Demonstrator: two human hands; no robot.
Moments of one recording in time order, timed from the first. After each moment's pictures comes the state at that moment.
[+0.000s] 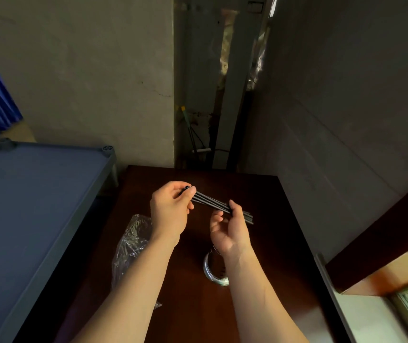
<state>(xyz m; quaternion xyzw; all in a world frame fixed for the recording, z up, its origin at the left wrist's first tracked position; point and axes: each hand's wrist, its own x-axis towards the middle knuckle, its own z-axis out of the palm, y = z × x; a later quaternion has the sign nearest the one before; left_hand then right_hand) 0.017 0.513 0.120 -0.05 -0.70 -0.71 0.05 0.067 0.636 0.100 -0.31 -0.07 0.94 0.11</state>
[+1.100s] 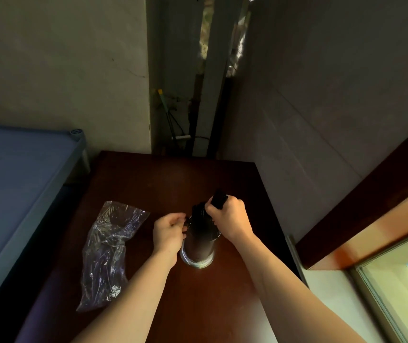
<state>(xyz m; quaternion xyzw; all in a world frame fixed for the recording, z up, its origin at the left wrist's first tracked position) 0.052 0.566 0.016 0.10 -0.70 -0.70 -0.14 0.101 0.707 0.094 -0.20 -0.87 0.43 0.11</state>
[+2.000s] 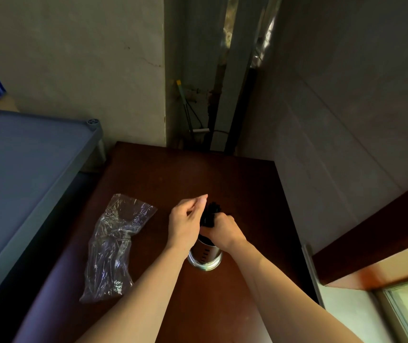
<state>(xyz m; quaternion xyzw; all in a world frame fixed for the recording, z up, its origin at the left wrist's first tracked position) 0.044 0.590 0.032 -0.05 -0.72 -0.69 -0.06 0.070 0.713 0.033 -0.17 -0.92 0.34 -0.12</state>
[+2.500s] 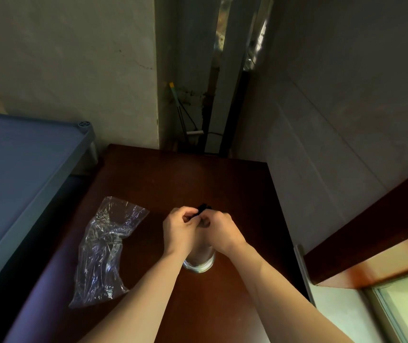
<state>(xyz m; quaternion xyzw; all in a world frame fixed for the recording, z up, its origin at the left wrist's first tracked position) 0.050 0.602 0.021 -0.02 -0.82 -0.58 -0.02 0.086 0.718 0.058 -0.11 -0.94 0.33 -0.06</state>
